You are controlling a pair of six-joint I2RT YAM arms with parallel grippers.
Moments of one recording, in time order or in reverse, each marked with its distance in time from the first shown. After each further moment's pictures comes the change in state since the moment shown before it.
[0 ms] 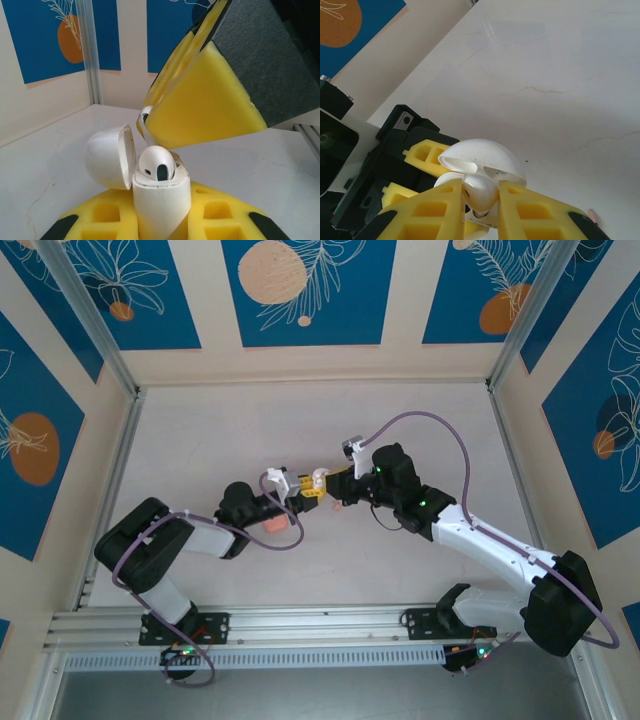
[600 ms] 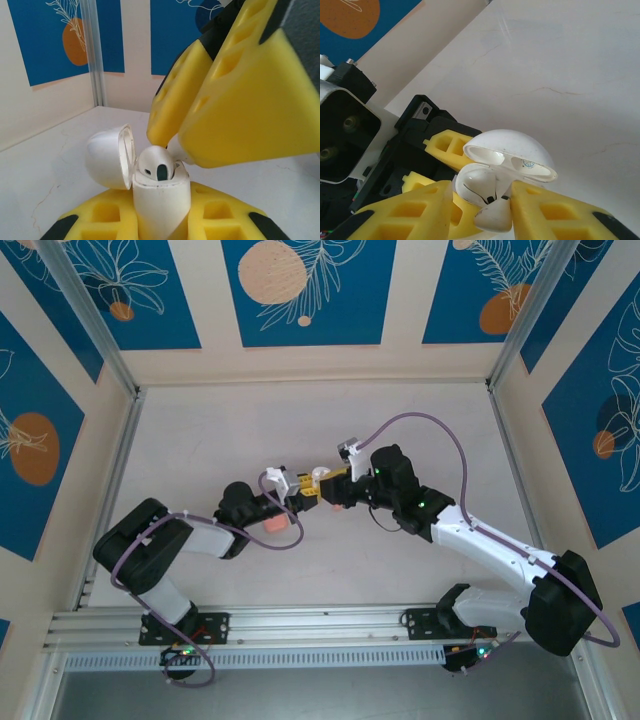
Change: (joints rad) left arm 0.000 -0.011 0.000 -0.002 -0.015 0.001; right arm 0.014 -0.001 -0.002 0.014 -0.047 -0.022
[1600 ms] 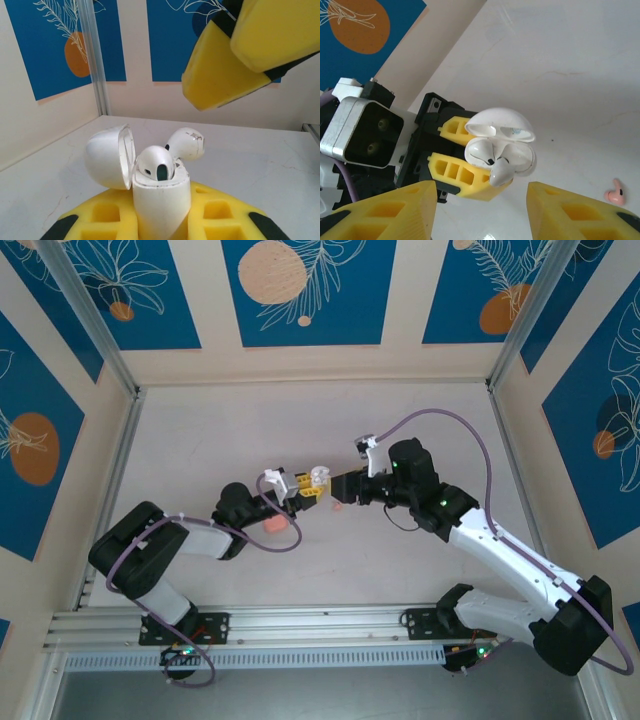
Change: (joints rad) left arm 0.000 -0.029 -0.010 0.004 0.000 0.053; right arm -0.062 -0.110 0.076 -0.230 -0.086 0.128
